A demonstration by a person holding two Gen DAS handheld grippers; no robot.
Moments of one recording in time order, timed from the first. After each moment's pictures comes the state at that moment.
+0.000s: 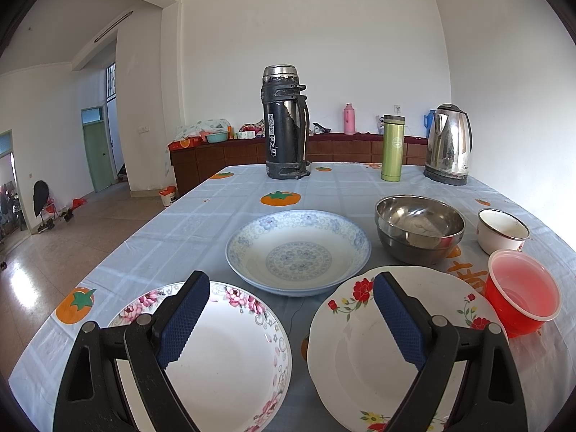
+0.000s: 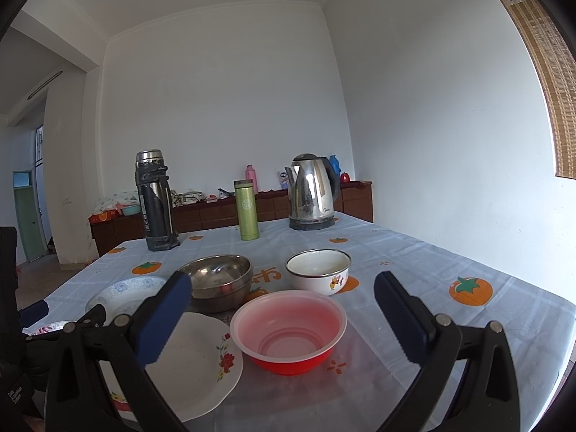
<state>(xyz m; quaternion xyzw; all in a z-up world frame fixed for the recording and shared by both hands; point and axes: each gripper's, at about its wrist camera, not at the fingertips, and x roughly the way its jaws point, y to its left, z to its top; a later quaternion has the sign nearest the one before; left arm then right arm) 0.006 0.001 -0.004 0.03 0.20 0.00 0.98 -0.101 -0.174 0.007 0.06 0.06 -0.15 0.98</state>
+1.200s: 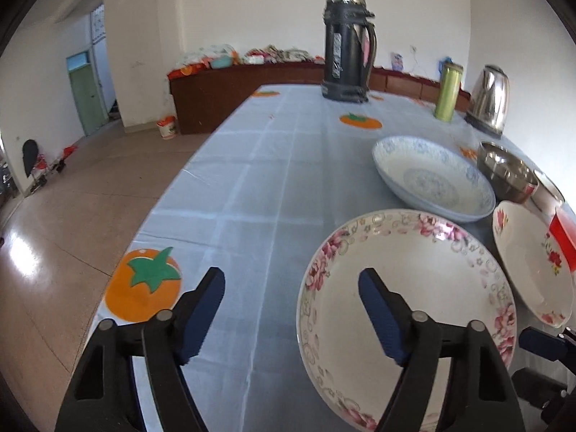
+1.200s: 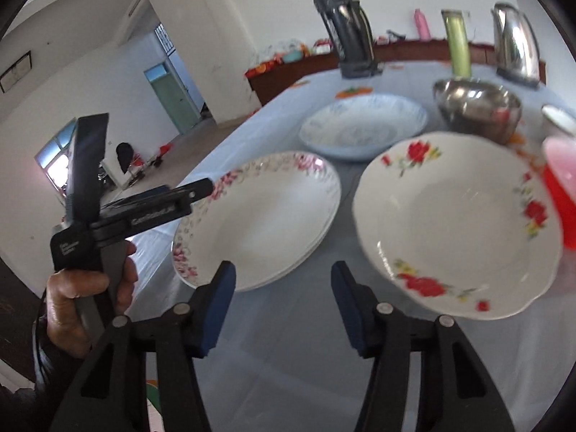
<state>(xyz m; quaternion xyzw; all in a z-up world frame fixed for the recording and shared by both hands) 0.035 0.182 -0.029 0.01 0.37 -0.02 0.93 -0.034 -0.024 -0.055 0.10 0.37 0.24 0.89</state>
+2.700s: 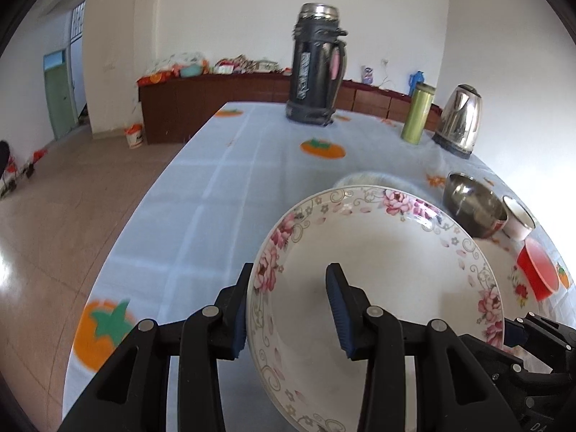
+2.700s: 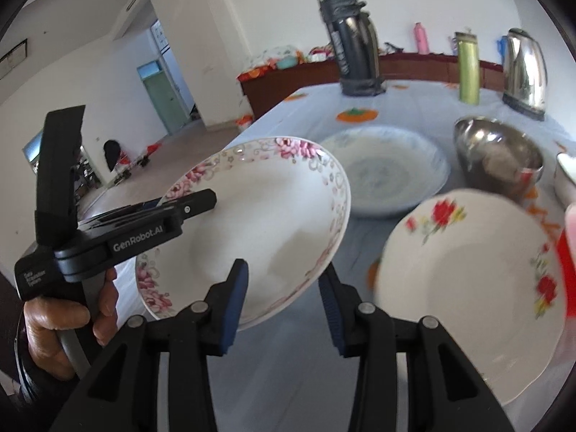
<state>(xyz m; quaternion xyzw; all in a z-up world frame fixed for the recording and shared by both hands) 0.074 0.158 0.006 -0.02 0.34 -0.09 0.94 0.019 -0.011 -0.019 0.07 0.35 0.20 0.91</state>
